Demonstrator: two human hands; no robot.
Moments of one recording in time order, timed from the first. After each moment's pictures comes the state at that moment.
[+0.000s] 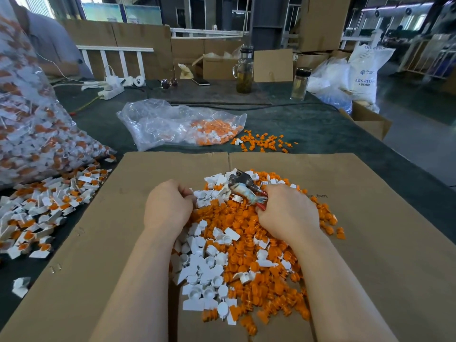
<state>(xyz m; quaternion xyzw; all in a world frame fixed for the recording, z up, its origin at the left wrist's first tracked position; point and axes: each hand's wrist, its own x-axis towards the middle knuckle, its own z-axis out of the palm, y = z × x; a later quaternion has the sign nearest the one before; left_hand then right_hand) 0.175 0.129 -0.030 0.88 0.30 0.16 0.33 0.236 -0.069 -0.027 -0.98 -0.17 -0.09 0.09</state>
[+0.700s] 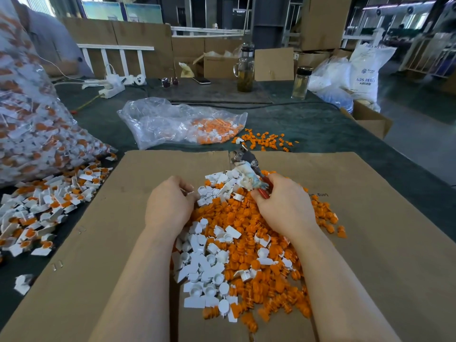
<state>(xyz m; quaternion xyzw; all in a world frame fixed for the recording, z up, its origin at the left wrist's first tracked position) 0.179 0.132 -0.036 0.89 0.29 0.17 0.32 0.236 -0.065 -0.023 -0.95 -0.16 -0.12 0.23</state>
